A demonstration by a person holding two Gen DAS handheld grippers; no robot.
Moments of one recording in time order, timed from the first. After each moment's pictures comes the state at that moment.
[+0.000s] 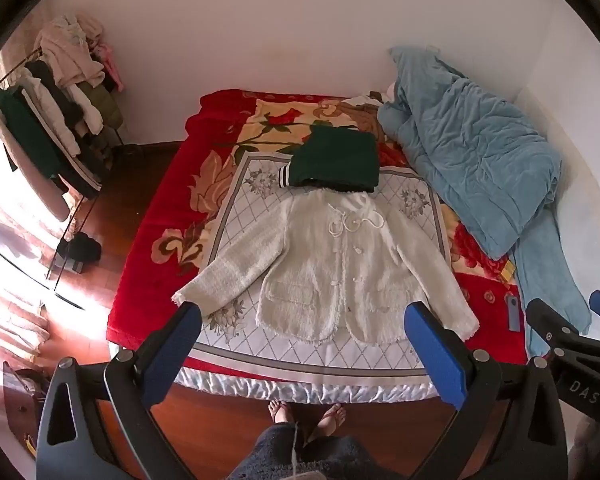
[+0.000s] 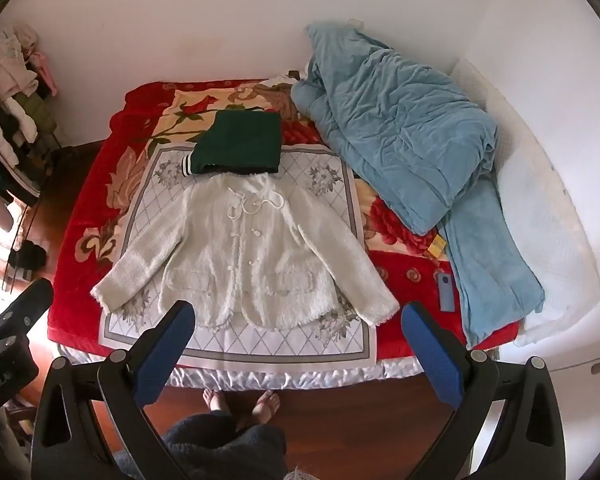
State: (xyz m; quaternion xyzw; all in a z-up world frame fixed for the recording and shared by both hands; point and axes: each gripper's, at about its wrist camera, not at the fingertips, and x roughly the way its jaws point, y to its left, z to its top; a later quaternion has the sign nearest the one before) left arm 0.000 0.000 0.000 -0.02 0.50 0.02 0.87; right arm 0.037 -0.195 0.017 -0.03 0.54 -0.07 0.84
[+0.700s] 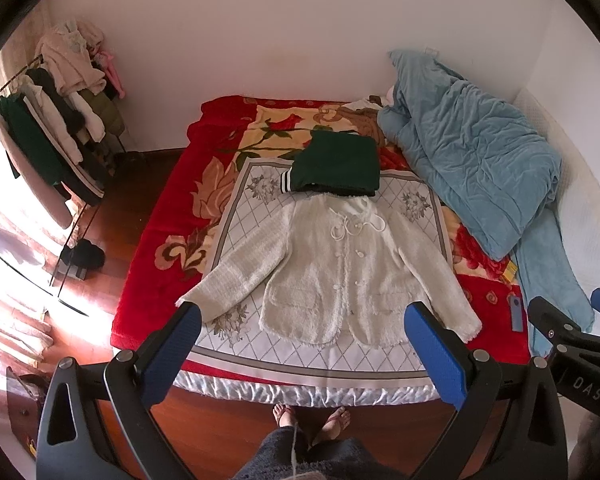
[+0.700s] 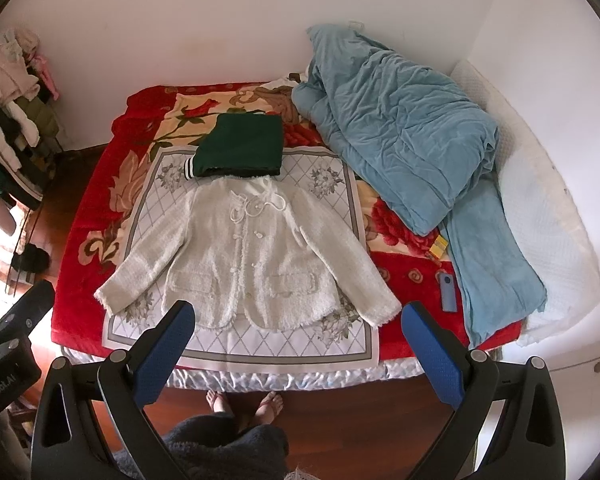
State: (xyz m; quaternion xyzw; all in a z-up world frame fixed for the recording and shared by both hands) left arm 0.012 0.011 0.019 -0.02 0.49 0.02 0.87; right arm 0.036 -0.193 0.019 -0.04 0.54 -0.07 0.84
